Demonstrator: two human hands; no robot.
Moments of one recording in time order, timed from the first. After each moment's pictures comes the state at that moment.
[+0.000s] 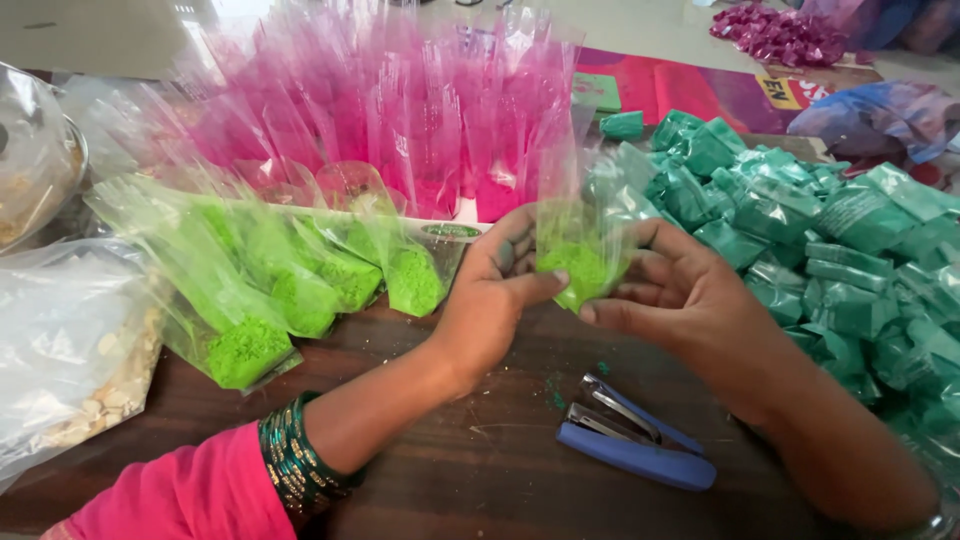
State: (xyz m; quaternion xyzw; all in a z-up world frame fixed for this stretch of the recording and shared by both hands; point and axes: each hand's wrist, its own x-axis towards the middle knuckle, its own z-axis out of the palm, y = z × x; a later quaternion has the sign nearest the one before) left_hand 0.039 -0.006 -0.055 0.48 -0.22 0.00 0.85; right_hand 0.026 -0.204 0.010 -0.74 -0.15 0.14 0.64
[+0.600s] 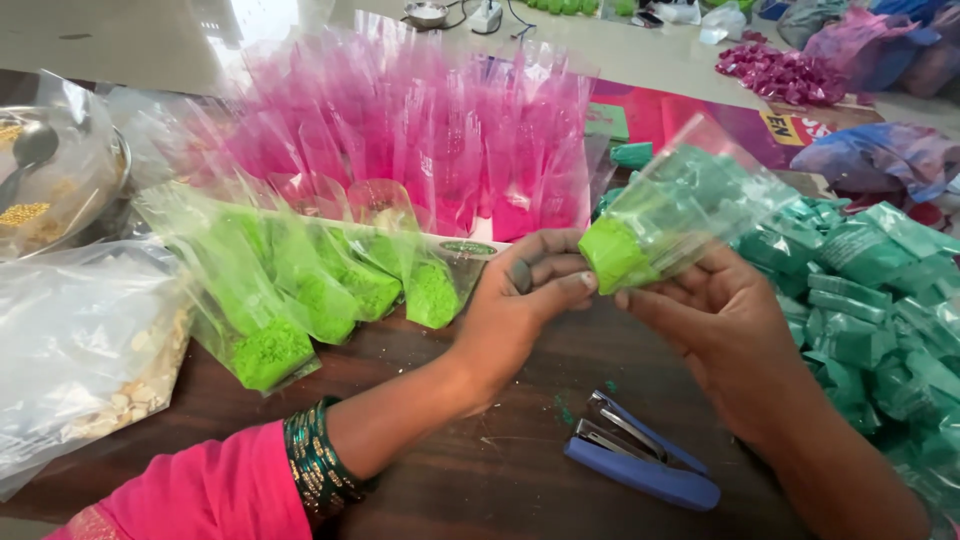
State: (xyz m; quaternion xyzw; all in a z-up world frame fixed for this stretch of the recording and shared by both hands) left_hand 0.031 -0.005 -0.047 0.47 -0.21 -0.01 0.86; right_hand 0.024 -0.202 0.009 -0.67 -0.14 0.04 0.73
